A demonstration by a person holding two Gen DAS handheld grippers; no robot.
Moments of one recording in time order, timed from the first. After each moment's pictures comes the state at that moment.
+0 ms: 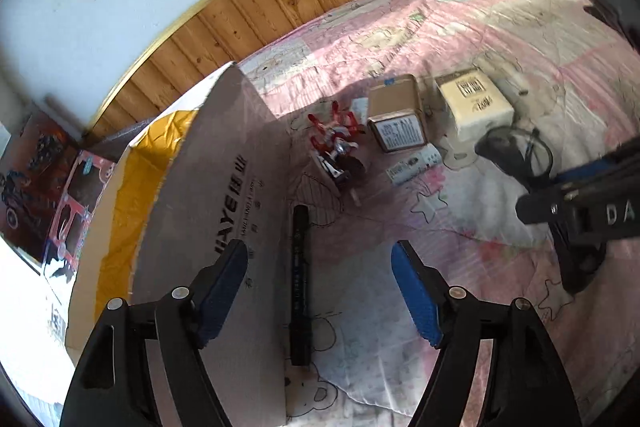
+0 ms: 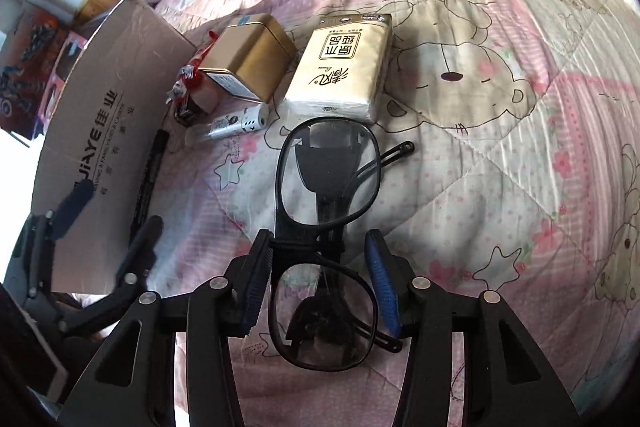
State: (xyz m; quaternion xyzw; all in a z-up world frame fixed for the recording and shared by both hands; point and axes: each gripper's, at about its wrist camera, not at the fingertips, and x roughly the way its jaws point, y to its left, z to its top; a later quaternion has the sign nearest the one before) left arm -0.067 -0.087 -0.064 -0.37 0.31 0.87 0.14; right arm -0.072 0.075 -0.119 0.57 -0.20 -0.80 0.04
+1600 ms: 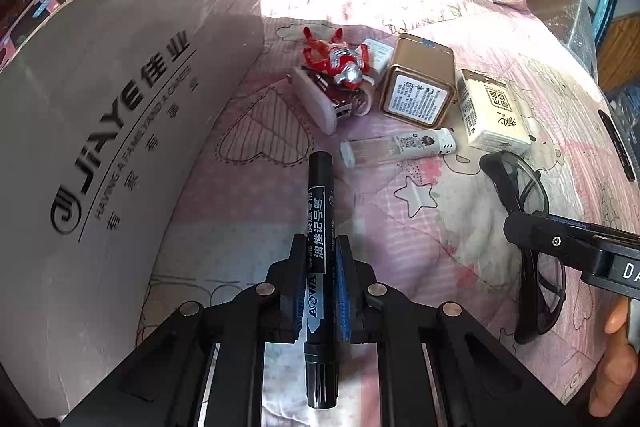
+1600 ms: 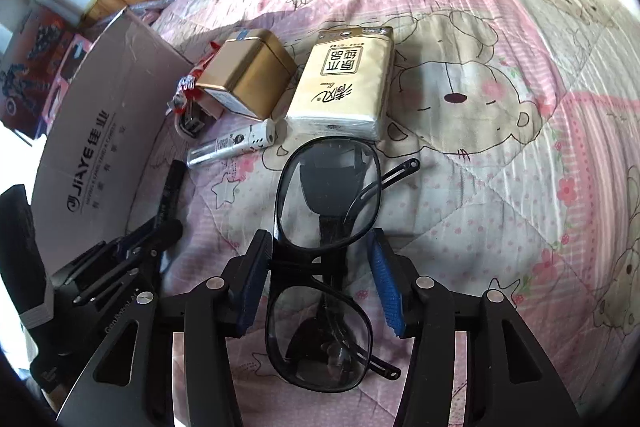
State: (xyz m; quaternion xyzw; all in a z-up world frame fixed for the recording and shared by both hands) left arm -0.121 -0.120 -0.092 -0.52 0.06 0.84 0.16; right arm -0.089 0.078 -0.116 0.55 -0.17 -0.82 0.04
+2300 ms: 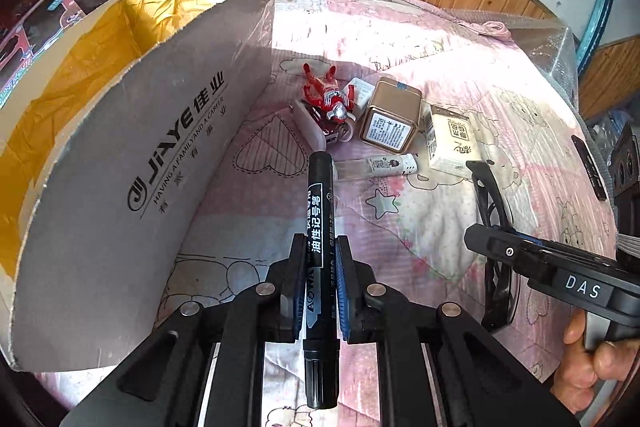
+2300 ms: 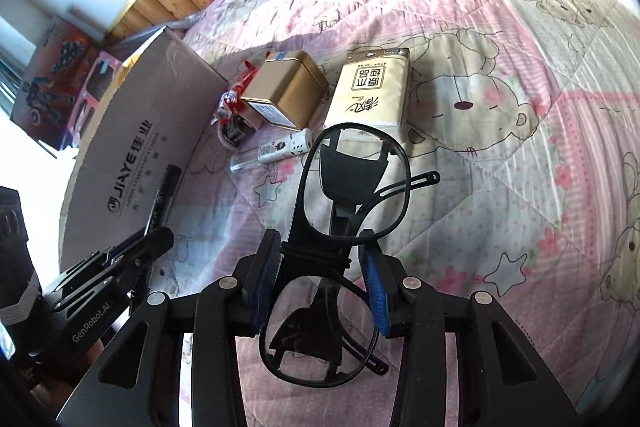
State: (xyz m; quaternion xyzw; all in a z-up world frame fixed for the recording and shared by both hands) left arm -0.106 -0.127 -0.048 -0.50 0.03 0.85 0.17; right arm -0.064 0.080 -0.091 0.51 -0.22 -0.83 0.07
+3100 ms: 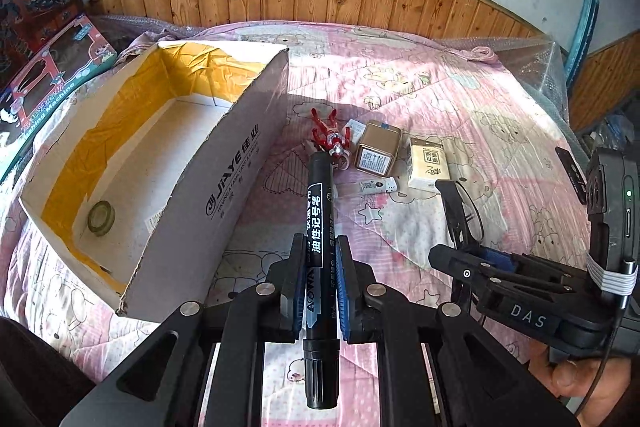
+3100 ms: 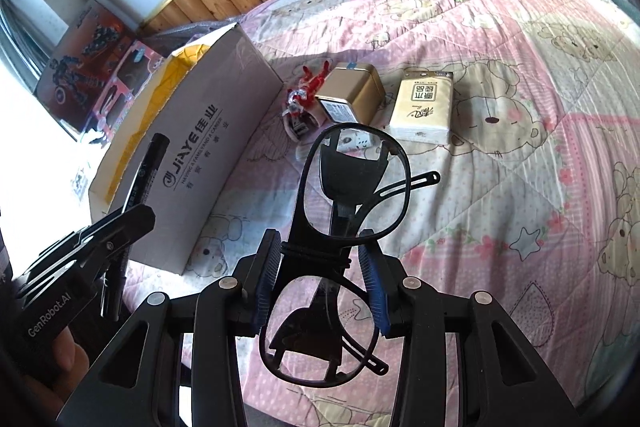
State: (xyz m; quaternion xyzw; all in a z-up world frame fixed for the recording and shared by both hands) left arm -0.043 -0.155 0.023 -0.45 0.03 0.88 0.17; right arm -0.023 0.032 -0.043 0.48 -0.19 -0.85 0.09
